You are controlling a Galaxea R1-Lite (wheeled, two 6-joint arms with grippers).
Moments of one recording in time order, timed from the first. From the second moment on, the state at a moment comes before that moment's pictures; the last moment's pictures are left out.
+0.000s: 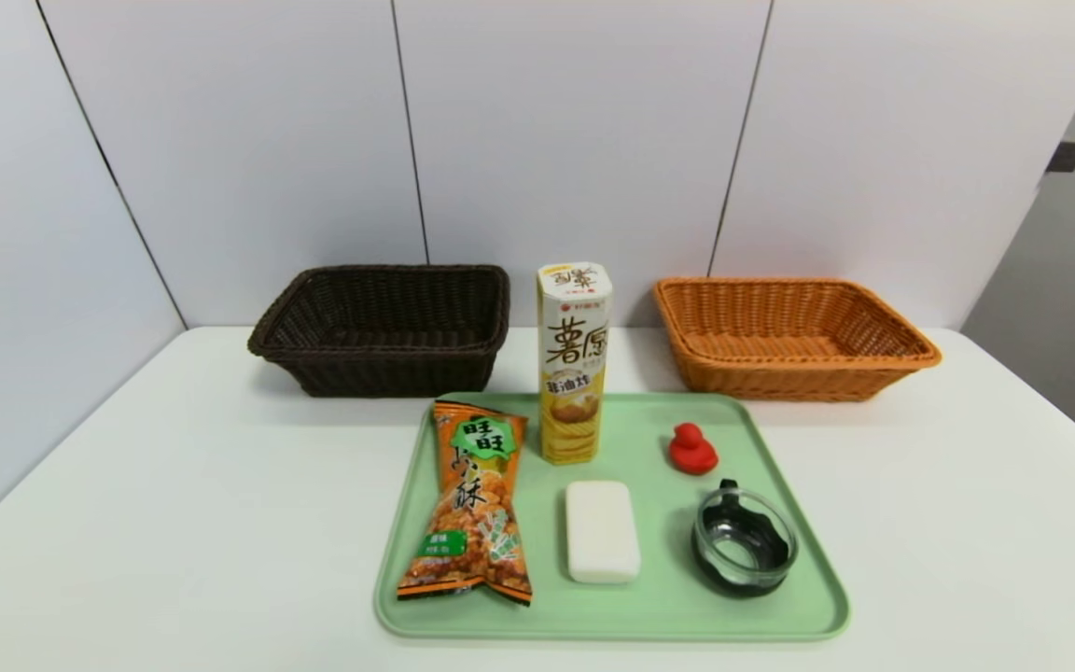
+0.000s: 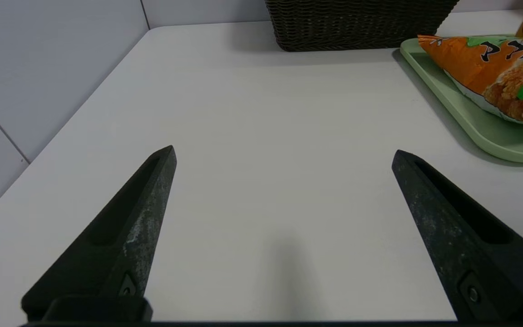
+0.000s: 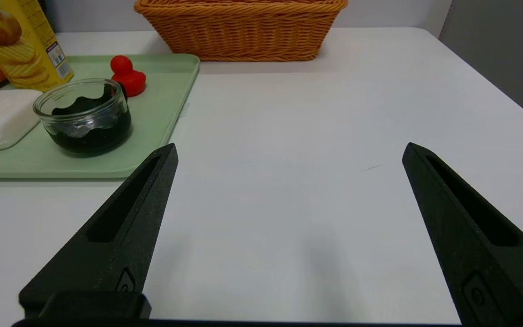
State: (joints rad) left arm 0.01 0.00 0.00 -0.04 0.00 0.02; right arm 0.00 0.00 0.00 -0.01 -0.01 0.01
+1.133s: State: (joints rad) left arm 0.01 0.32 -0.59 0.46 -0.06 0.02; right arm 0.00 0.15 -0.38 0.28 0.04 0.03
